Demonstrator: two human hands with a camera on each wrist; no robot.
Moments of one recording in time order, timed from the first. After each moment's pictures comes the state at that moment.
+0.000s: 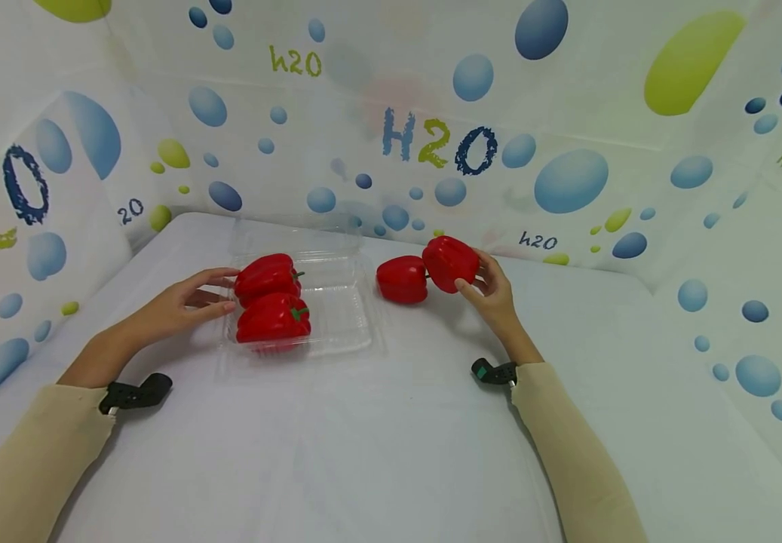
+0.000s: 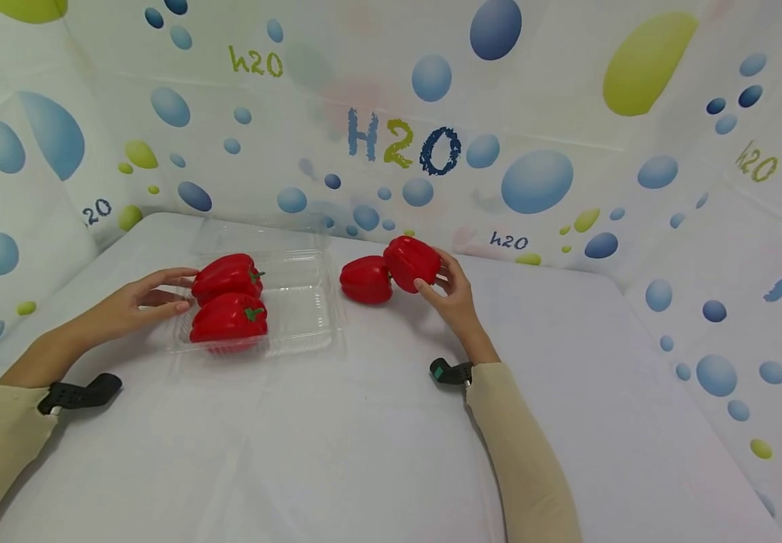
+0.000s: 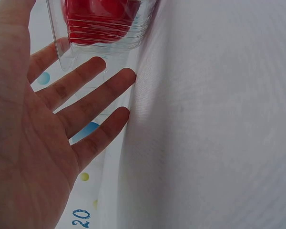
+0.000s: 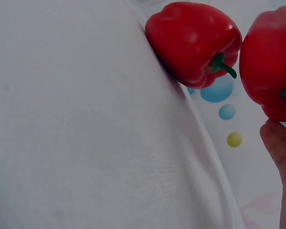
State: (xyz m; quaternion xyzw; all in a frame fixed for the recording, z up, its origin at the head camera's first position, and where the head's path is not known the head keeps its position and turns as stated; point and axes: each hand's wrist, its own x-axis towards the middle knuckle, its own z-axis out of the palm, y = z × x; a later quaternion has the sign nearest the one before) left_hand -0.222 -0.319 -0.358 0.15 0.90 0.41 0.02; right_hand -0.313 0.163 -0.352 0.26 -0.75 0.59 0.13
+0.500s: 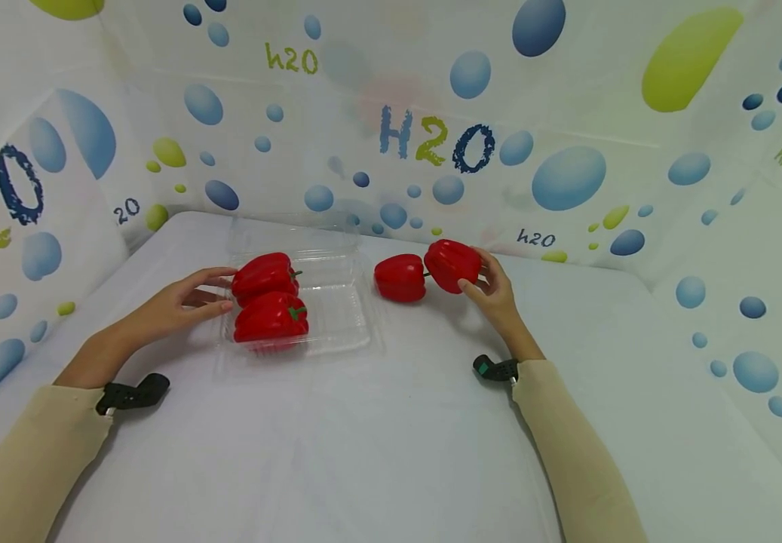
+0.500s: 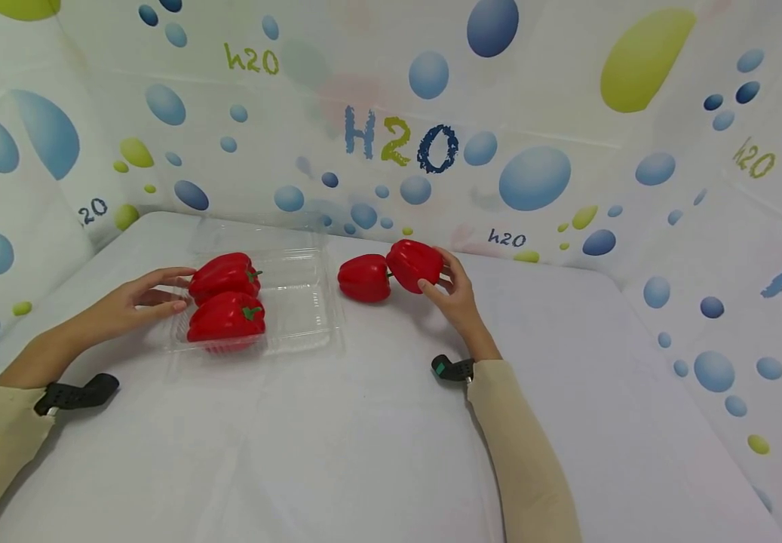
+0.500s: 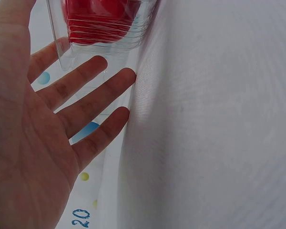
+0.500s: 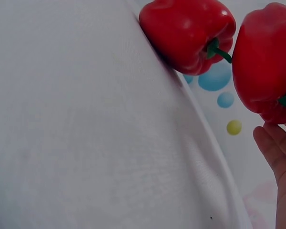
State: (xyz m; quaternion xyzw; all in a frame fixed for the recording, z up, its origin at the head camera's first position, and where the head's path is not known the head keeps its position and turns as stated) left_hand -0.222 -0.319 -0.357 0.15 0.90 0.41 0.01; right_hand -0.317 0.171 -0.355 0.26 -0.76 0.59 0.11
